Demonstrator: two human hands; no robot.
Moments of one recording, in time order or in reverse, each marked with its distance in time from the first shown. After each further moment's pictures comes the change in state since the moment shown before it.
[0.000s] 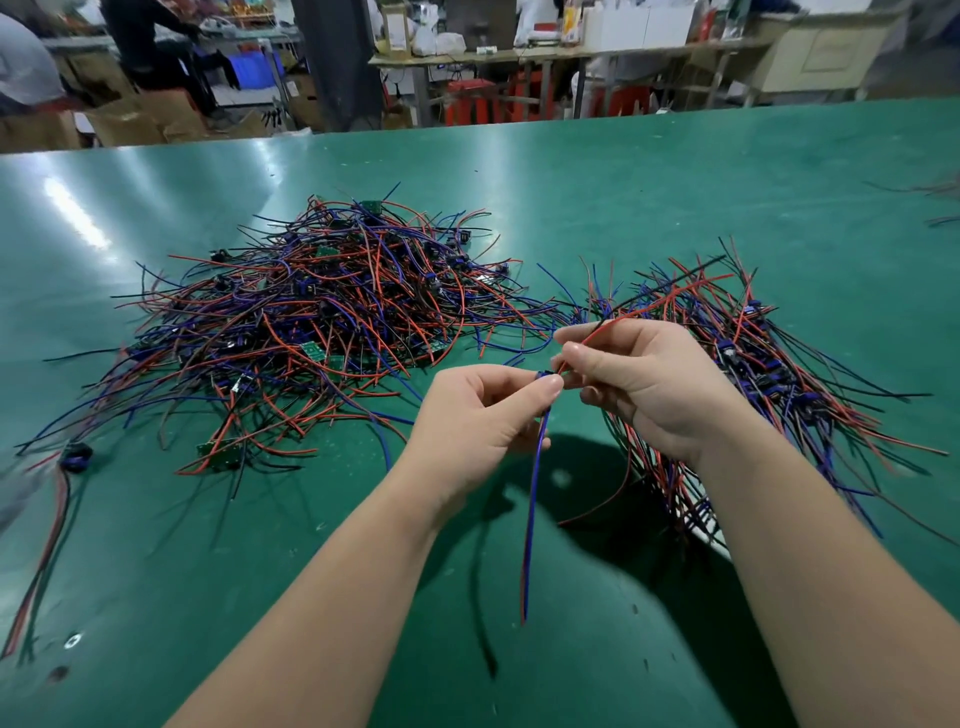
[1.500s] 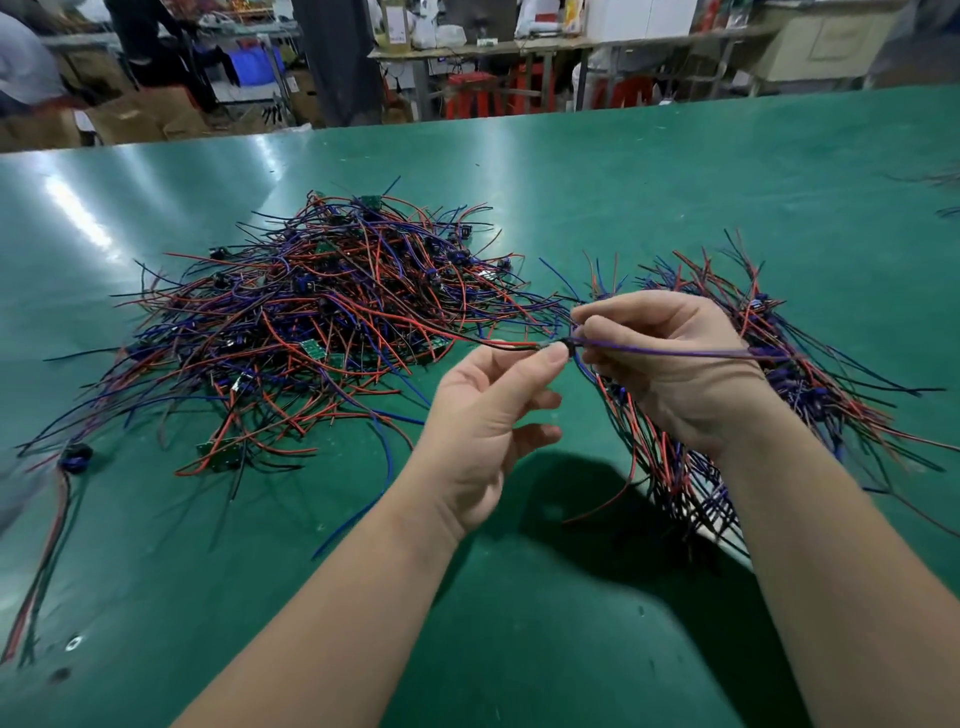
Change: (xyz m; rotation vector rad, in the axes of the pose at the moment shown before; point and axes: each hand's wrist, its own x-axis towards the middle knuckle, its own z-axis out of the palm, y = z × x) left_hand -0.008 0.010 0.013 -0.405 0.044 -0.090; right_hand -0.006 -0.012 -0.001 0.064 -0.077 -0.231
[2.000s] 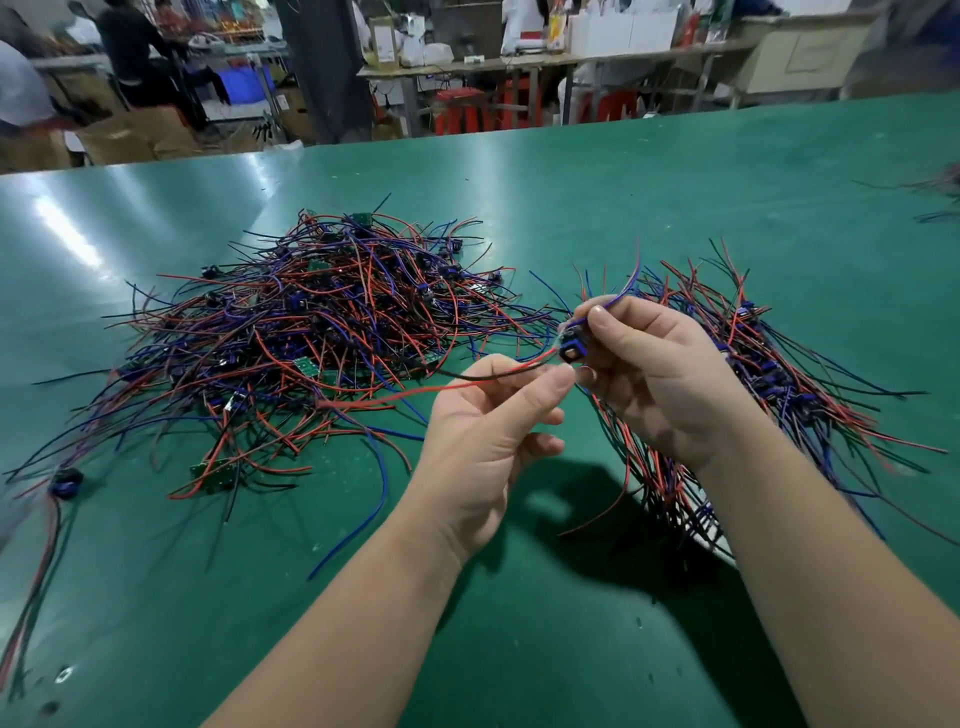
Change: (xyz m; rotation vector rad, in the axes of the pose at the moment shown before) left_hand 0.000 -0.007 0.000 -0.022 -0.057 0.088; right_hand 0.002 0.004 0.001 0.208 0.059 0.107
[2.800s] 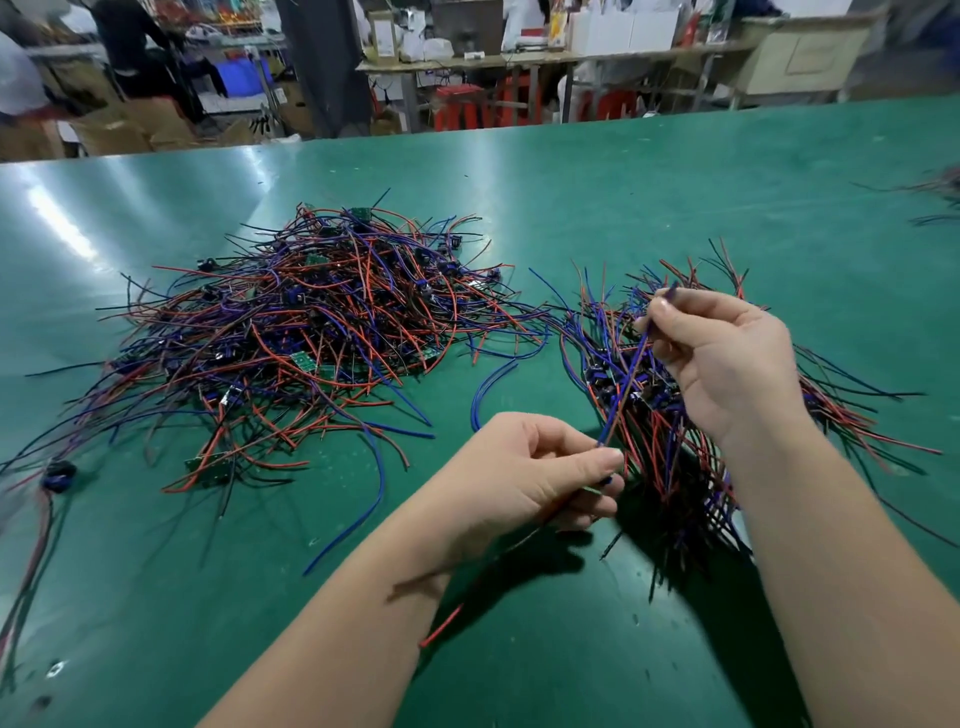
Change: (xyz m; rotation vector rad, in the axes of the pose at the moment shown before) left_hand -0.004 -0.010 -0.005 0.336 -0.296 -0.375; right_hand 0.006 -0.012 -0.027 -0.108 0.494 -0.180
